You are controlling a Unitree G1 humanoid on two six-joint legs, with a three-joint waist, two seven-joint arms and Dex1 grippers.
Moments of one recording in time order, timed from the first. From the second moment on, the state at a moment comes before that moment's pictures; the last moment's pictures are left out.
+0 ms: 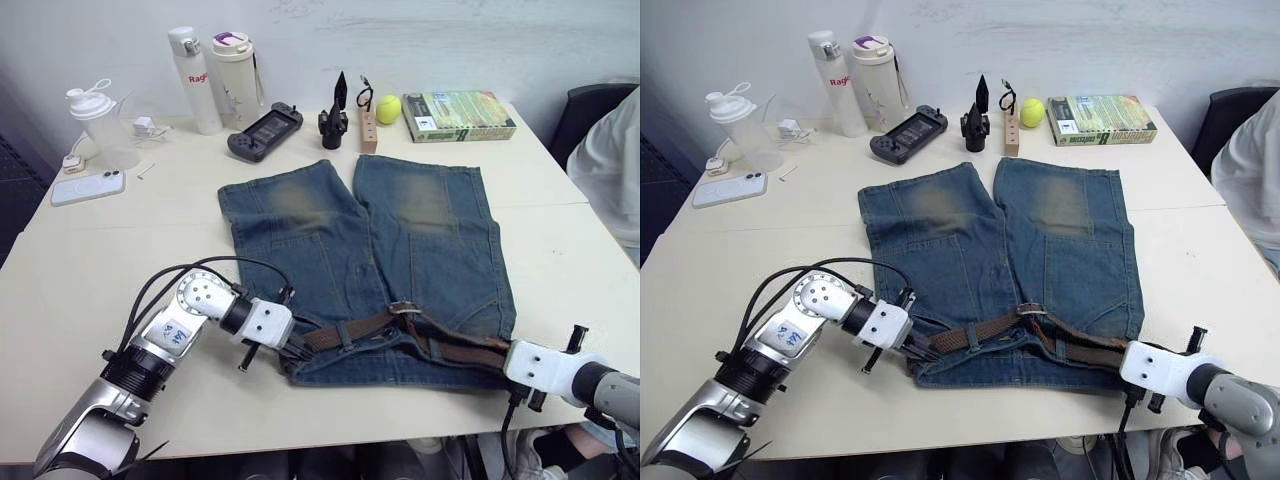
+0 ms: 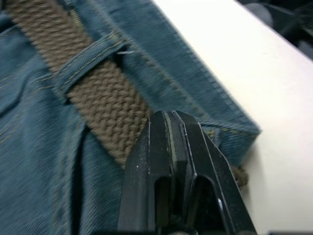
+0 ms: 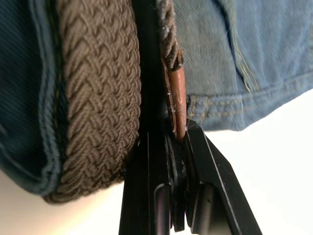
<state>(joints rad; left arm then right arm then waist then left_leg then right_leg) -0.50 0.64 -0.38 0.15 -0.14 -0.16 -1.35 0.45 -0.88 -0.28 -0.45 -0.23 0.15 0.76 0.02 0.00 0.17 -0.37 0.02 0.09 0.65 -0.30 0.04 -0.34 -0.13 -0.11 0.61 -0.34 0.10</state>
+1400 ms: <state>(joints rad) -0.37 0.72 0.10 -0.30 -0.61 0.58 -1.01 0.06 -0.85 -0.55 -0.58 0.63 0.73 0.80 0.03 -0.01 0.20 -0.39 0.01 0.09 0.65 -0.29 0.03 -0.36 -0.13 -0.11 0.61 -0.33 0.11</state>
